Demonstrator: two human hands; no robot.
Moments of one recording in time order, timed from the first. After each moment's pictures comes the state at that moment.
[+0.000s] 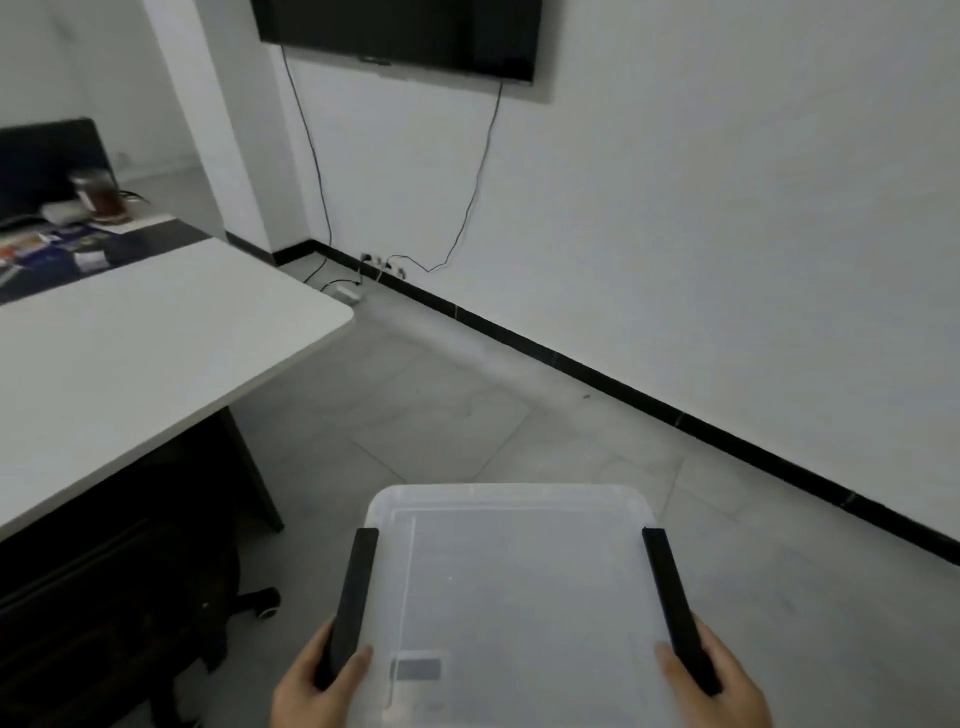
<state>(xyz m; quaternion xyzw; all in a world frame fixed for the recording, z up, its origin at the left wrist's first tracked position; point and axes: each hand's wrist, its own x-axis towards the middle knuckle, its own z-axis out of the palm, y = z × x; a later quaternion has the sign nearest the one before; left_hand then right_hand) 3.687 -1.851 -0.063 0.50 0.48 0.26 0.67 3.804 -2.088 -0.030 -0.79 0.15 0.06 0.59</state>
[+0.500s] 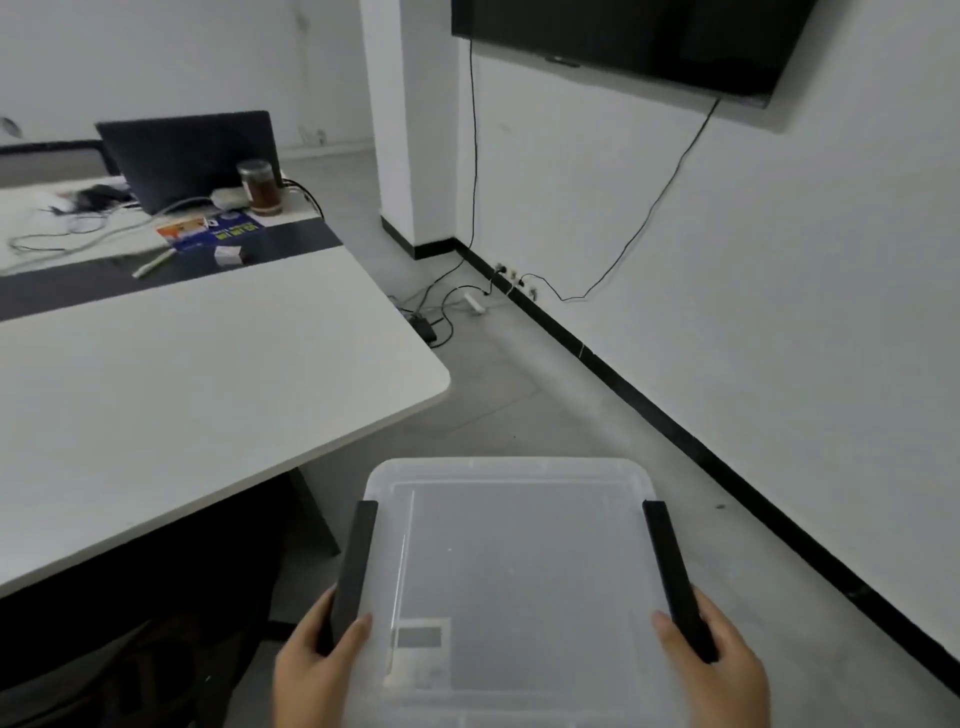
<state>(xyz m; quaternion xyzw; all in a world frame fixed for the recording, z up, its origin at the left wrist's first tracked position) 3.890 -1.692 -0.046 0.53 0.57 0.33 0.54 4.088 -1.876 -0.015 -0.85 -0.03 0.15 0.51</state>
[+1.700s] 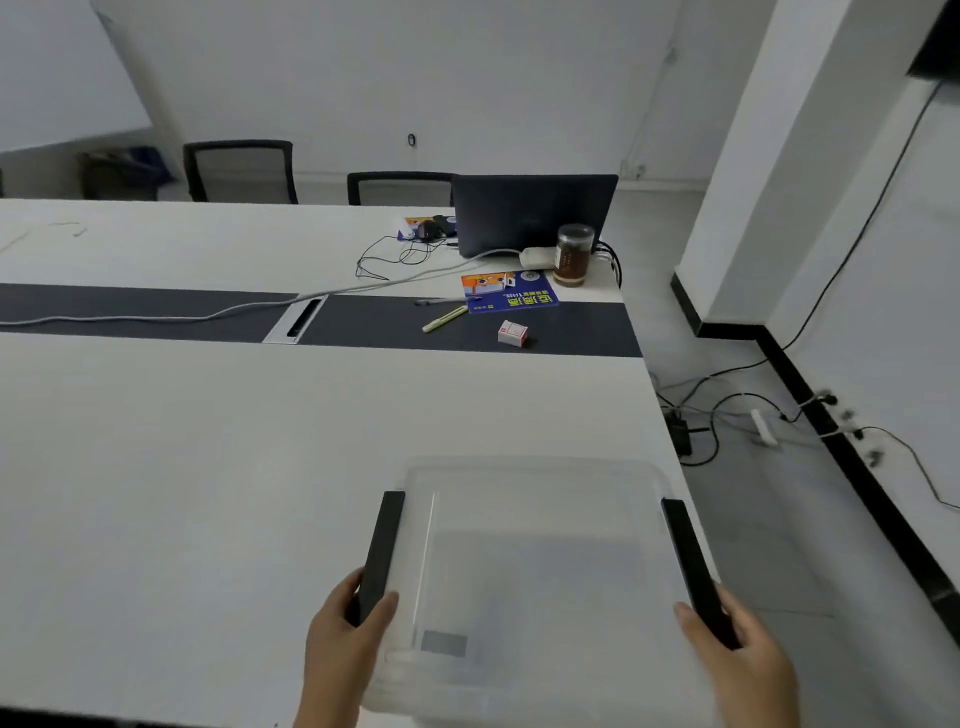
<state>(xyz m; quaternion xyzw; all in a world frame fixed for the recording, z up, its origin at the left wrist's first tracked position) 3.887 -1.341 -0.019 0.39 0.68 0.46 0.41 4.161 -1.372 -0.010 -0.79 -0.26 0.33 0.46</state>
